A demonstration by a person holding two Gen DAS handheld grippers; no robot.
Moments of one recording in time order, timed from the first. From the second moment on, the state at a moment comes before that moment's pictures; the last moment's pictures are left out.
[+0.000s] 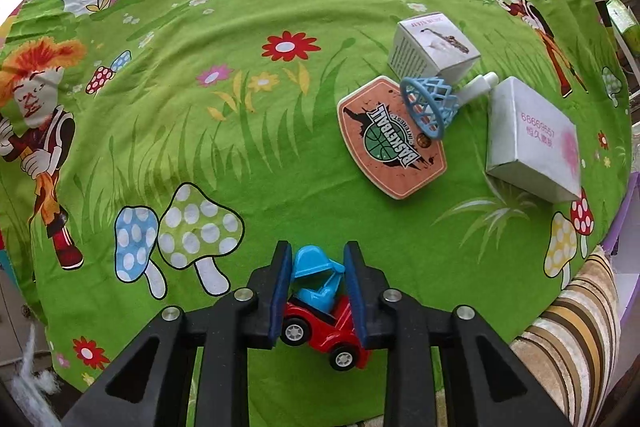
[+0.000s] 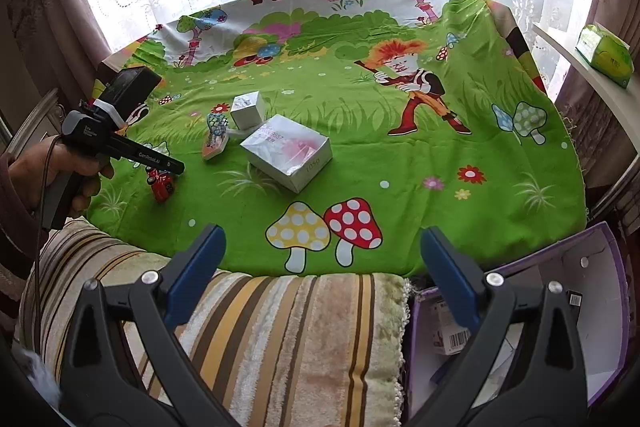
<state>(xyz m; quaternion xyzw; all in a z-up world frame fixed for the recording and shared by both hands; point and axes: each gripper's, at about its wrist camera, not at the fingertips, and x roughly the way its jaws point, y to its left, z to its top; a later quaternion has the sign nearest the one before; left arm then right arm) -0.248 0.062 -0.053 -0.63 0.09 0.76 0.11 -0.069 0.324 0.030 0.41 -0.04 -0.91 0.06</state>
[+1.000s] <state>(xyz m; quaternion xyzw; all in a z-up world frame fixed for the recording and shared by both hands) -0.170 0.042 -0.009 -0.54 -0.07 0.82 0.15 -0.155 0.263 0.010 0.45 0.09 -0.88 0.14</state>
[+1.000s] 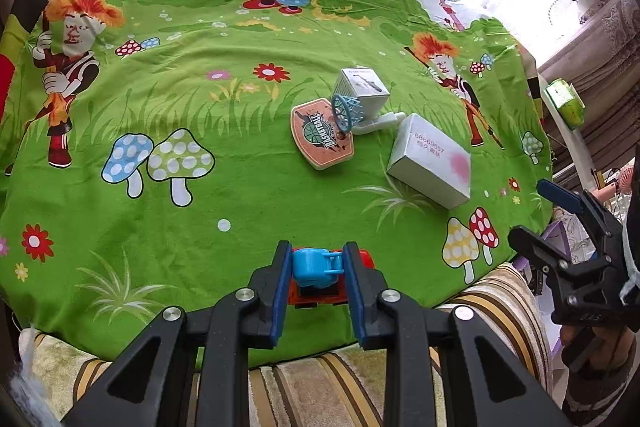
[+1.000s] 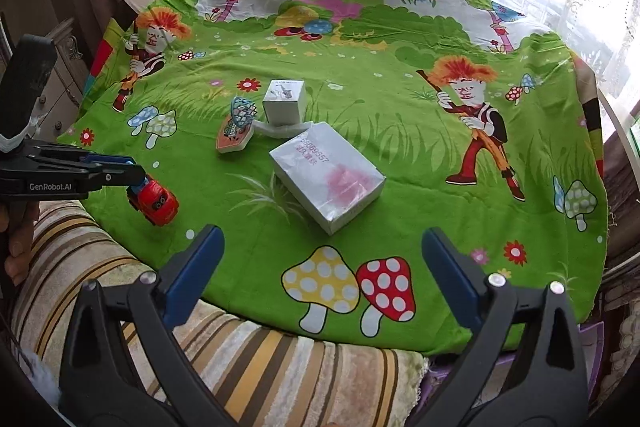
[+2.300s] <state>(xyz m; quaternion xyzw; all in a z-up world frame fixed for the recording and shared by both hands) -0.154 0.089 0.005 -0.53 -0.07 0.82 0.21 -0.112 0.407 0.006 0.48 0.05 -0.87 0.05</state>
